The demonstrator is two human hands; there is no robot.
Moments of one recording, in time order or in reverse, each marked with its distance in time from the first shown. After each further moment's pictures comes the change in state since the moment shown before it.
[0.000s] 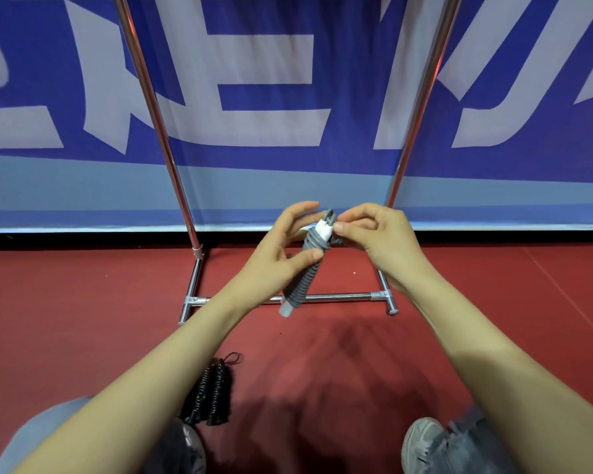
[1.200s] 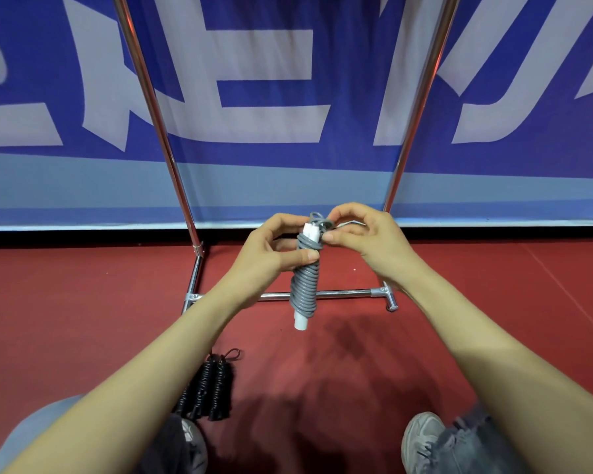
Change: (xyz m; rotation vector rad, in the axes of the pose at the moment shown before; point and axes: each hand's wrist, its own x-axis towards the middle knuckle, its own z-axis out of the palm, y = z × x) left_hand -0.004 -0.001 -0.006 -0.176 0.068 -0.157; right_hand -0.001 0.006 0.000 -0.016 -0.223 -0.098
